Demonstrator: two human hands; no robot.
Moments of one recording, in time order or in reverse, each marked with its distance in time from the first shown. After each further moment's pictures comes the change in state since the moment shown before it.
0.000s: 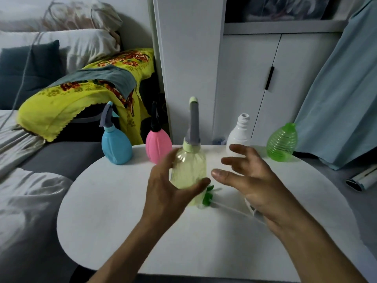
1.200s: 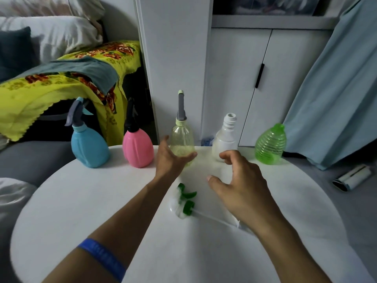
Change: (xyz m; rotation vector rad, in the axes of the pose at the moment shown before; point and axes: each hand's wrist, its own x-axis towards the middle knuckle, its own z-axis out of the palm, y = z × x) left_hand 0.114 -0.061 0.102 -0.079 -0.006 -0.369; right_hand 0.028 0.018 -0.017 -0.715 0.197 -0.107
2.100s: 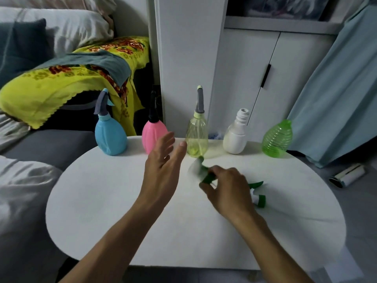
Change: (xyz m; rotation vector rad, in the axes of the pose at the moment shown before) left_hand -0.117 0.043 -0.106 -0.270 -0.059 0.134; right_hand -0.015 -0.004 0.075 -0.279 0.073 -0.212
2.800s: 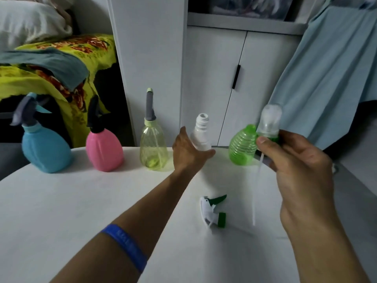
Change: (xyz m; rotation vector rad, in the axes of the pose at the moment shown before) left_hand 0.118 -0.060 0.200 0.361 -0.073 -0.082; right_hand 0.025 0.102 -0.129 1.041 0.554 0.366
